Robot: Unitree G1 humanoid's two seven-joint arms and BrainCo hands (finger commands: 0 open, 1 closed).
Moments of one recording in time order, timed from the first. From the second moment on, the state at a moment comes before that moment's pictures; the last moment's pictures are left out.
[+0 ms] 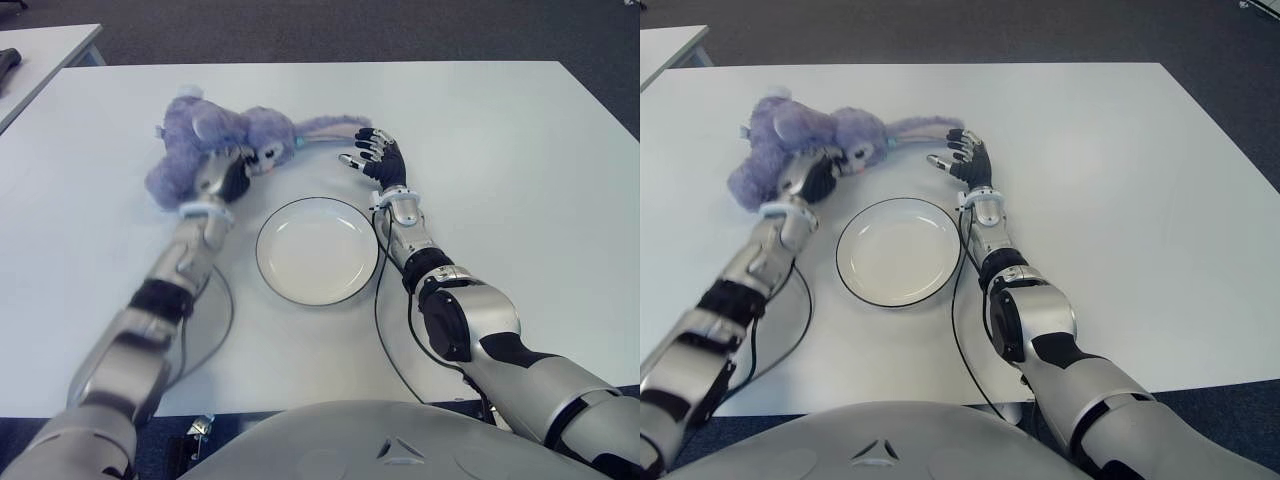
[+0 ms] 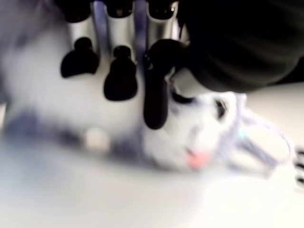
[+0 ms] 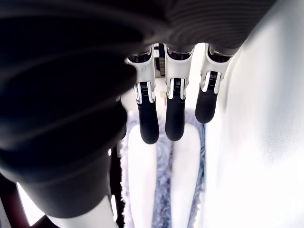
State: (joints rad) left arm -0.32 0.50 -0.34 0.38 0.60 0.01 0.23; right arm -0.79 0.07 -0.16 1.24 -0.08 -0.50 -0.11
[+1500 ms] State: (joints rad) left arm 0.26 0.53 -0.19 -0.53 0.57 0.32 -0.19; right arm -0.79 0.07 -0.18 1.25 -0.07 -0.50 -0.10
